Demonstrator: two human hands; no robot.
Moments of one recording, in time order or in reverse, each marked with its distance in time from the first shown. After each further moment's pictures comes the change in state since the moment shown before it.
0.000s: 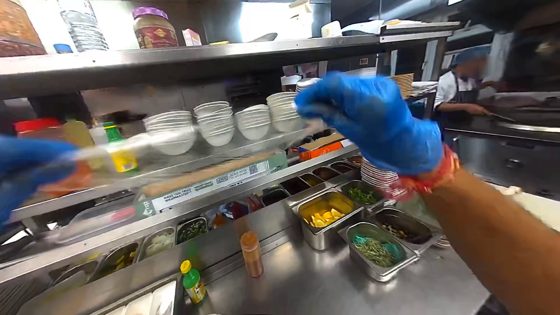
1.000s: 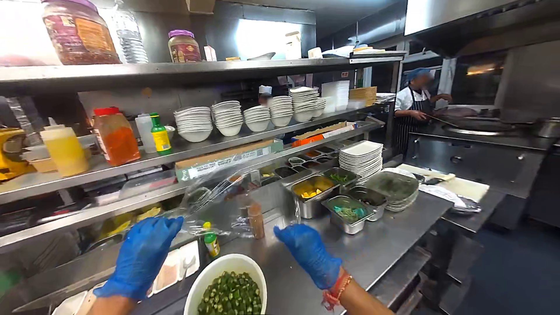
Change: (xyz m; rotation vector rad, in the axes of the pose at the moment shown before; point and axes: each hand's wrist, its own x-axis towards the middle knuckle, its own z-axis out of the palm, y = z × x) left_hand -0.226 -0.105 0.052 0.639 -0.061 0.224; right_hand -0.199 -0.287 0.100 -0.104 -0.336 0.612
